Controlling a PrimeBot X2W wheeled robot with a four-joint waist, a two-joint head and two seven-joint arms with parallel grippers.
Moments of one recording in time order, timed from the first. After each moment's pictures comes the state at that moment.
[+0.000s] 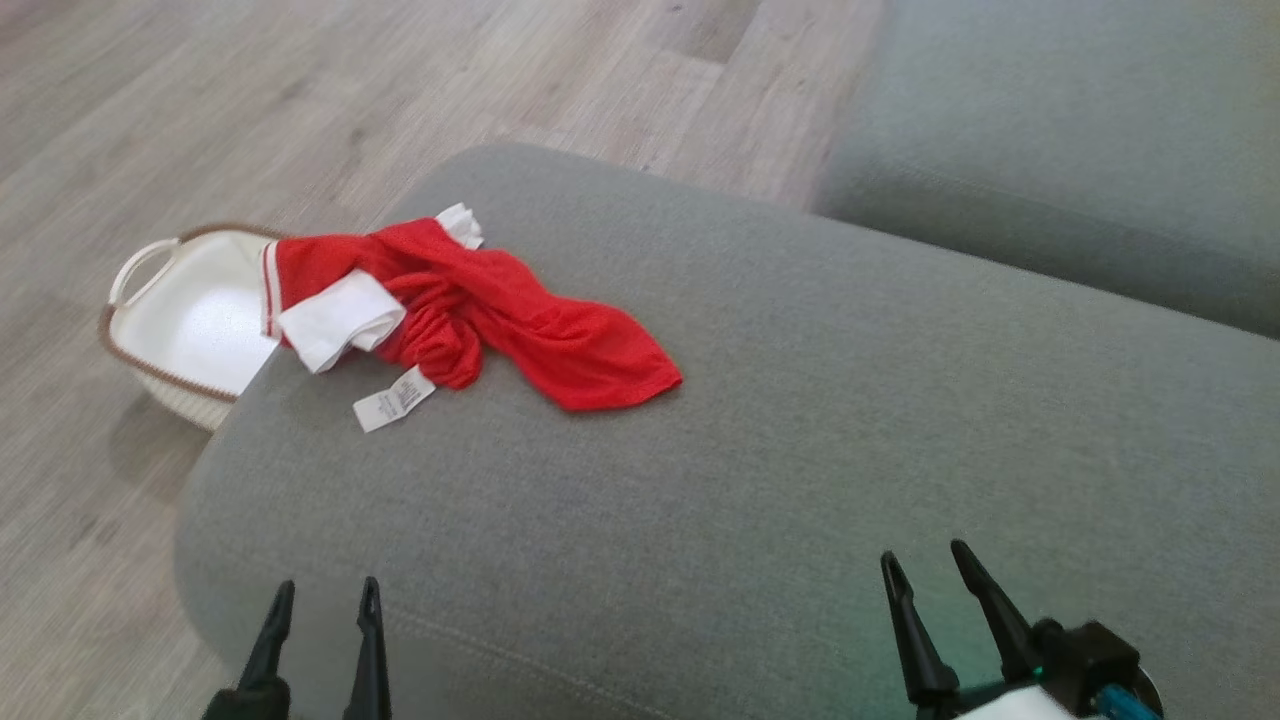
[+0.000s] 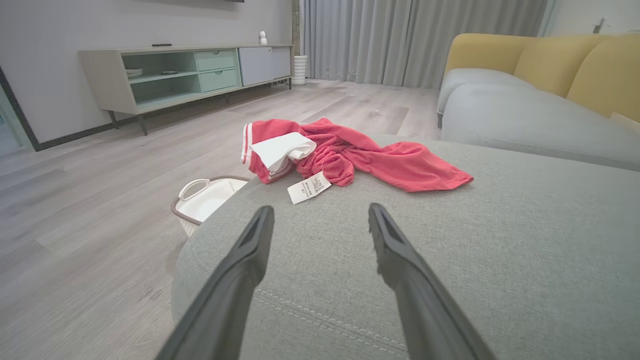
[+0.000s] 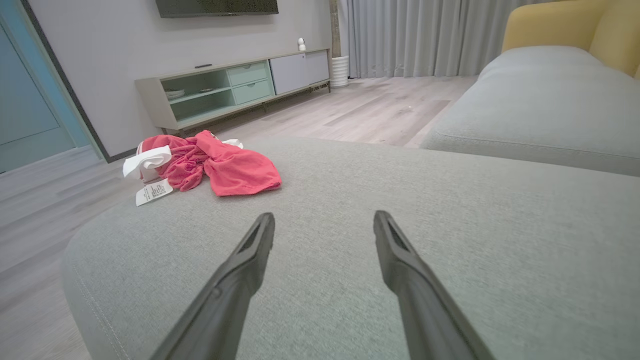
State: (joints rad) left arm 0.32 0.07 -0.11 0.01 -0.03 0.10 -0.26; right arm 0.16 -0.06 0.20 0.26 0.19 0.13 -0.25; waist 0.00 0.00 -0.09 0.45
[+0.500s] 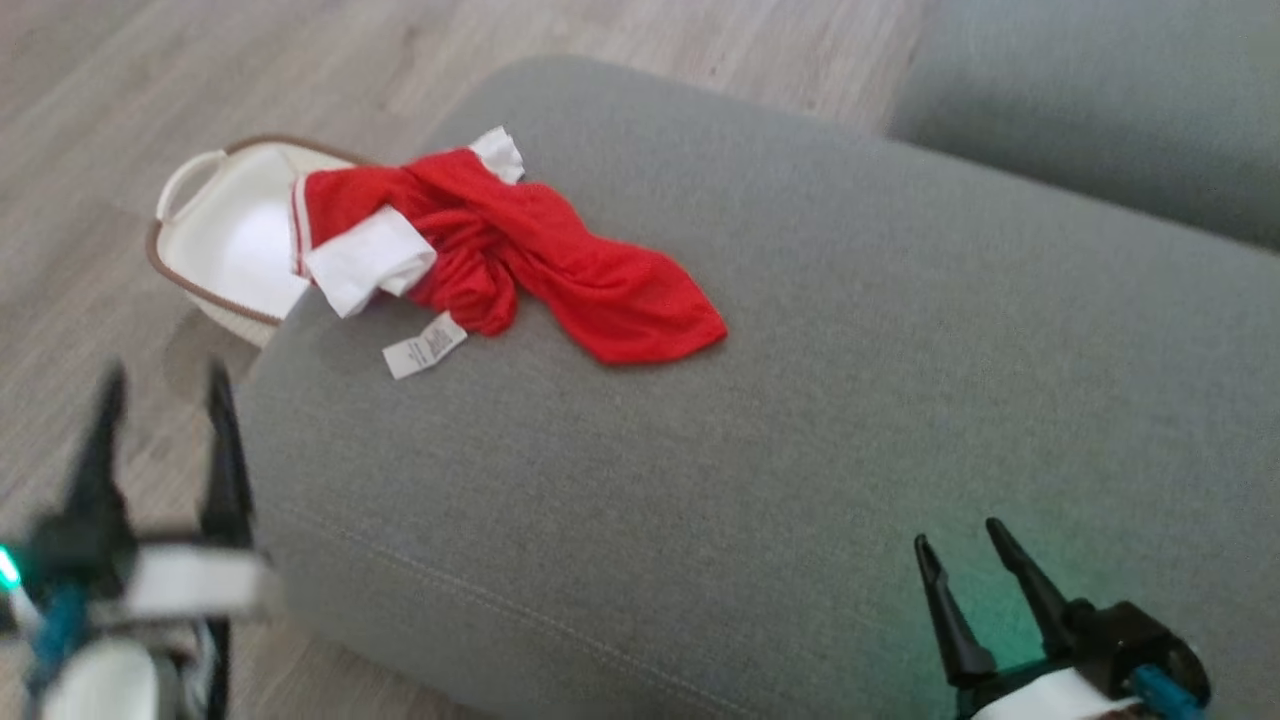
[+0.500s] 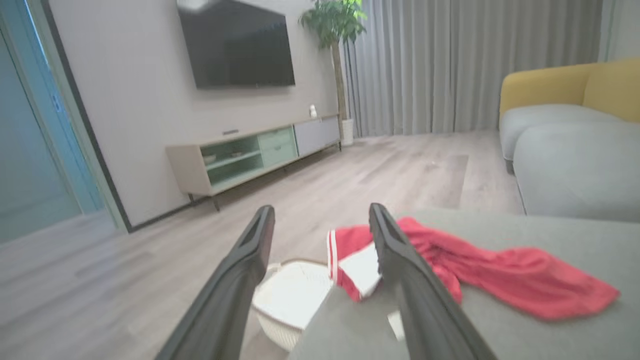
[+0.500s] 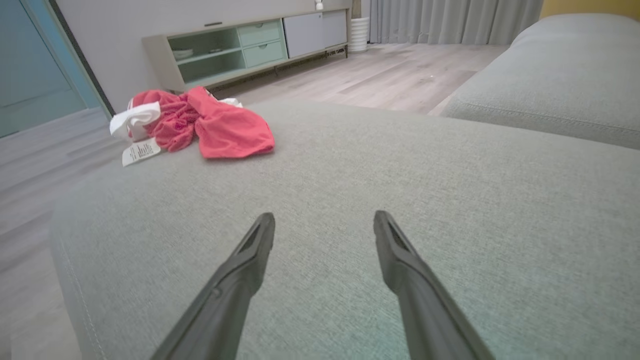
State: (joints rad) left arm 0.09 0.17 0.01 -0.02 -0.04 0.07 -0.26; right arm 0.14 -0.12 0.18 0.25 0.17 0.13 -0.25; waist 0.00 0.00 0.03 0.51
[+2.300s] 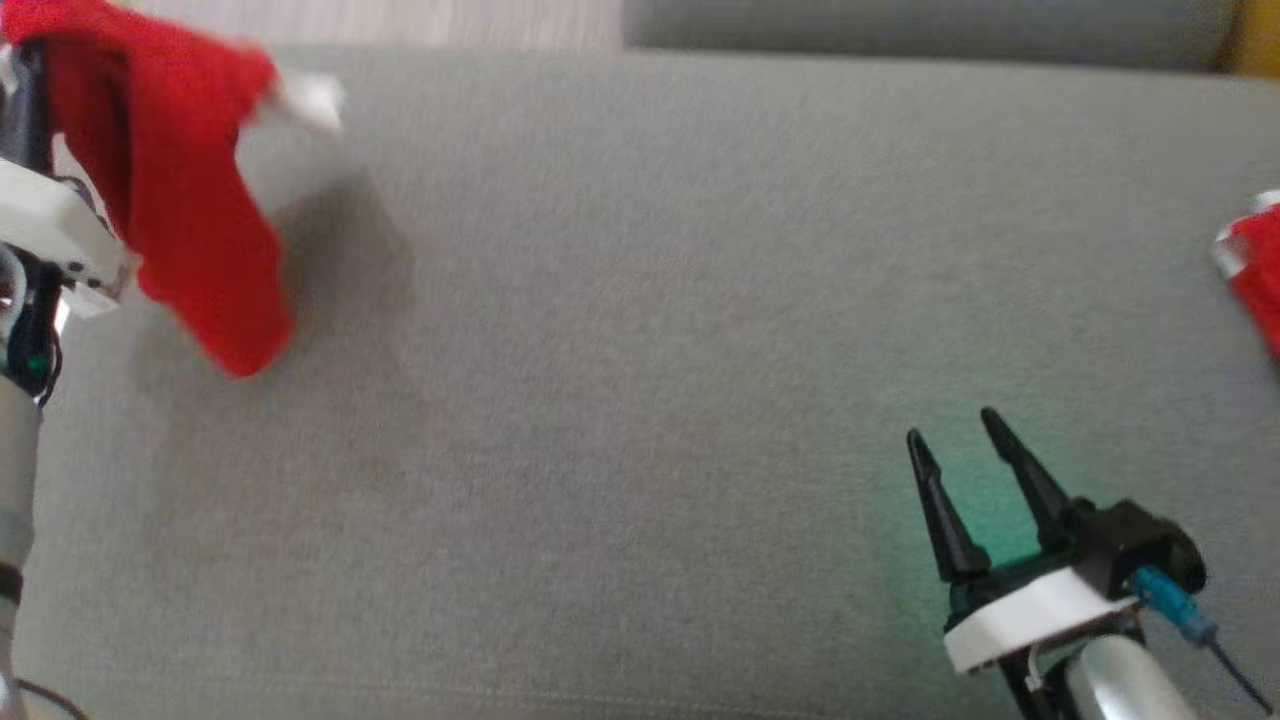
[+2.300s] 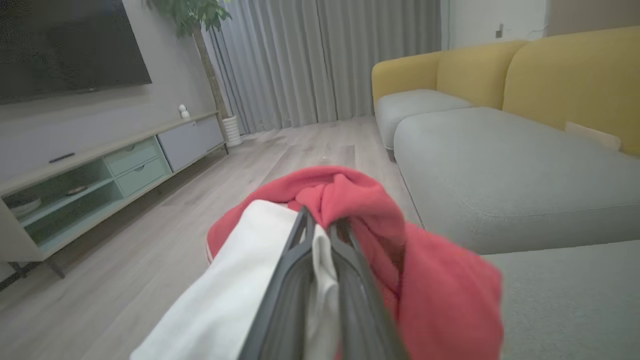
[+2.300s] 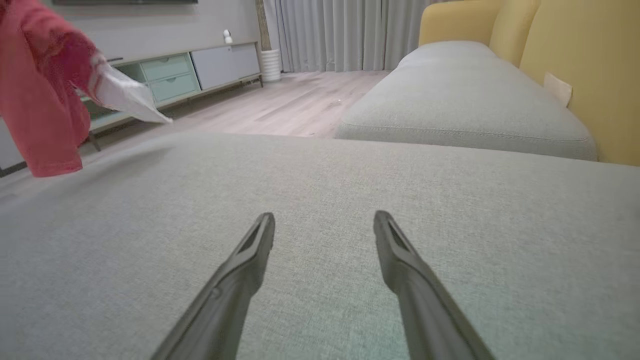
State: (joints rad) left arm -0.83 0.45 -0.26 0.82 -0.32 -0.13 -0.25; right arm -0.05 -0.18 0.23 0.28 0.18 0.13 -0.26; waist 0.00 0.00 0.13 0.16
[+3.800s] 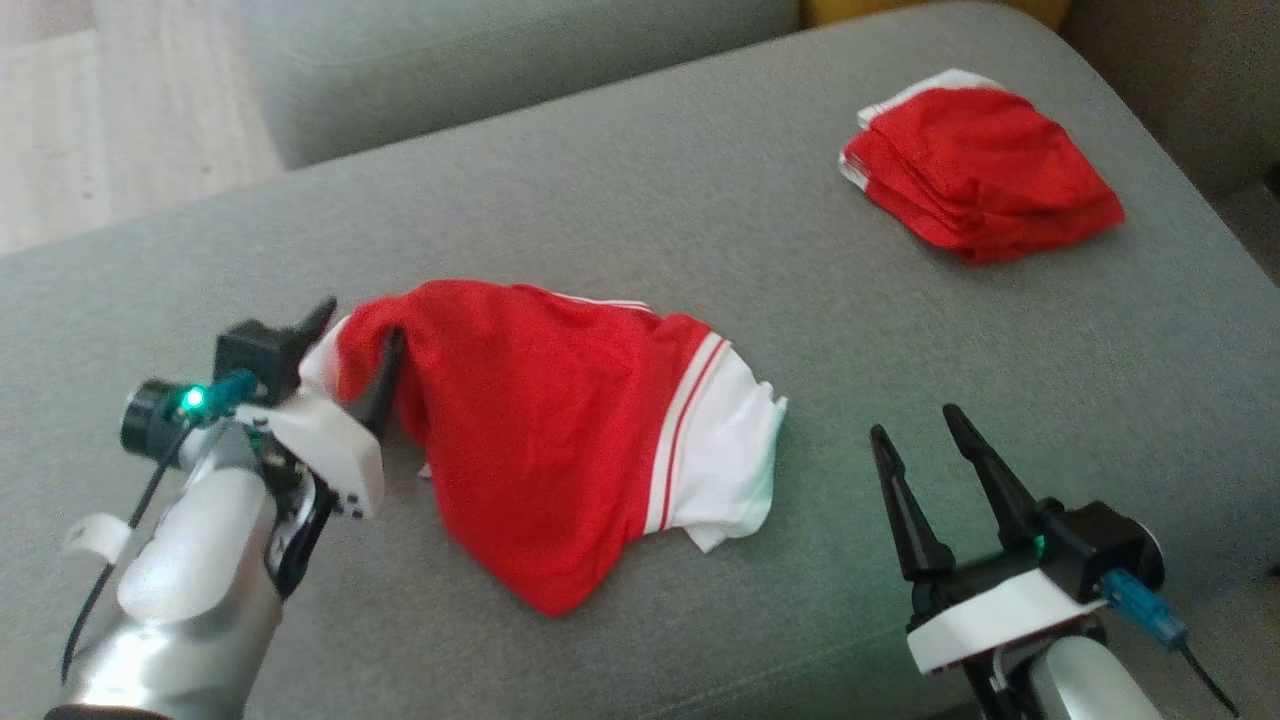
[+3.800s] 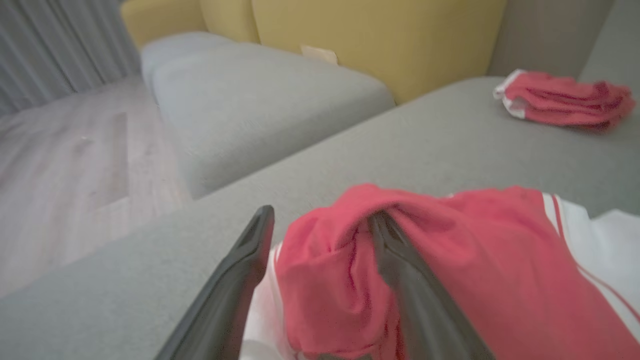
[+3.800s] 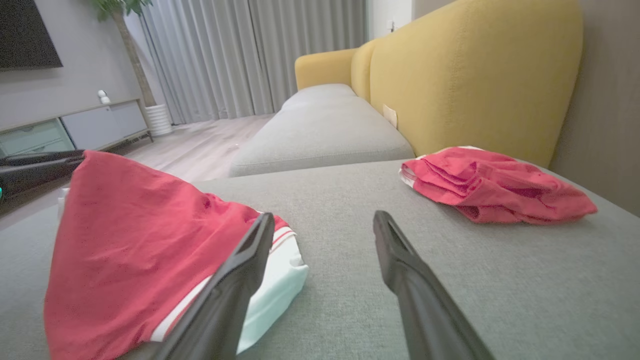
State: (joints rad) left arm -0.53 0.31 -0.55 0.75 -0.37 -0.08 -0.25; right arm -0.04 -0.12 0.25 0.24 0.19 0.13 -0.26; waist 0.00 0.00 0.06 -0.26
